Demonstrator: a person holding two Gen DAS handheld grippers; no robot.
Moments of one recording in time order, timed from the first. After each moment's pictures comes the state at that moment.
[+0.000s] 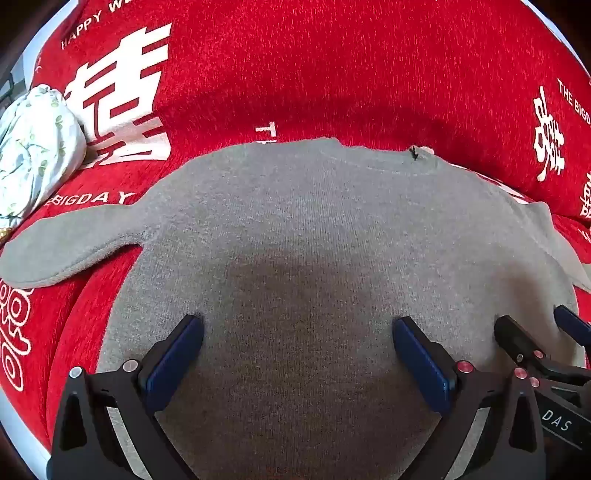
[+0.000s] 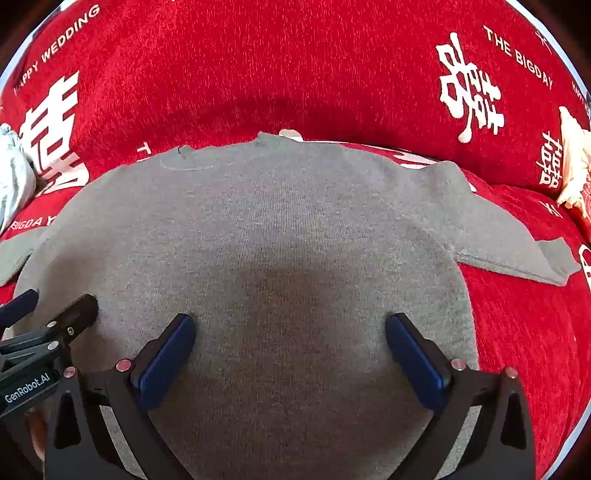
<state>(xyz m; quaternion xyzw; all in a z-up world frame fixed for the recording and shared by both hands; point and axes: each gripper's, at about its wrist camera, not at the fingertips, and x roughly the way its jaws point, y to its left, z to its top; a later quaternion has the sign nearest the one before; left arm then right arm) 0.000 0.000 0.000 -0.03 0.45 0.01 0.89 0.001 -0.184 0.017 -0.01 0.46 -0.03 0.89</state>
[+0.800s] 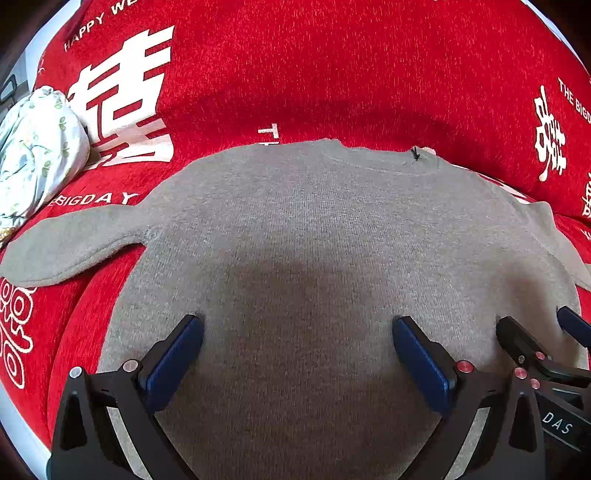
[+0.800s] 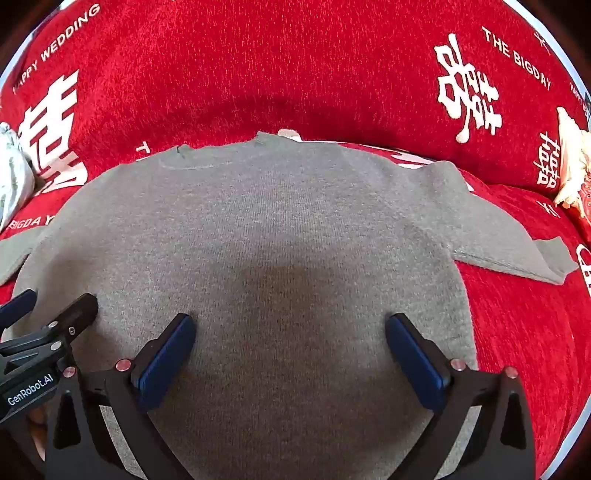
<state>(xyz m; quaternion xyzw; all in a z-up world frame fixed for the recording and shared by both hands) -0.003 0.001 0.001 -0.02 0.45 0.02 0.89 0.000 -0.183 0.018 -0.01 0.46 -0.03 0.89</state>
